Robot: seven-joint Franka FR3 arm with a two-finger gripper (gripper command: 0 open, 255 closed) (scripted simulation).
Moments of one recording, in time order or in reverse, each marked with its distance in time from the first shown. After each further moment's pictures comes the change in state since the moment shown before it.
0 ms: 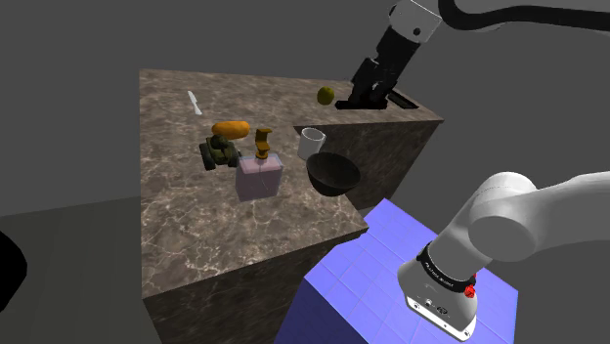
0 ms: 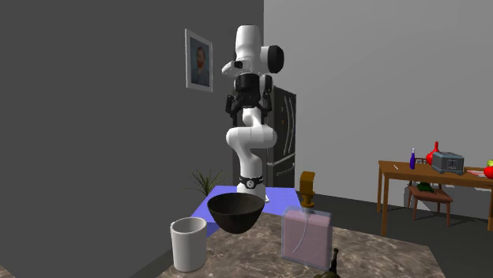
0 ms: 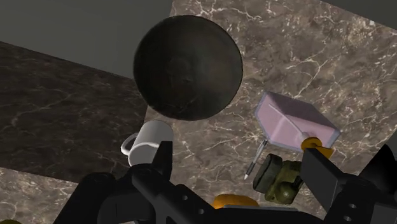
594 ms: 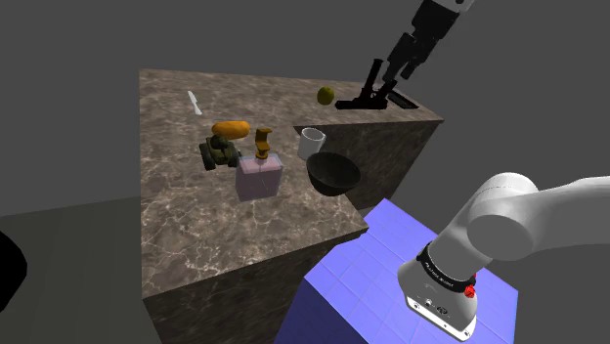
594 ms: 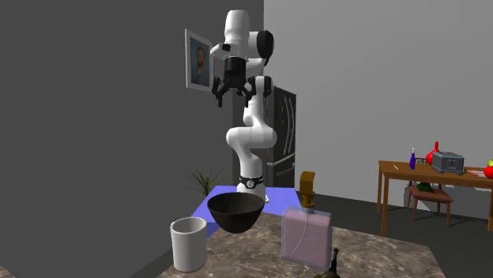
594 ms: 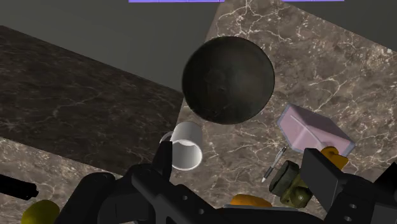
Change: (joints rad) arm -0.029 -0.050 -0.073 0.140 -0.093 -0.220 -0.136
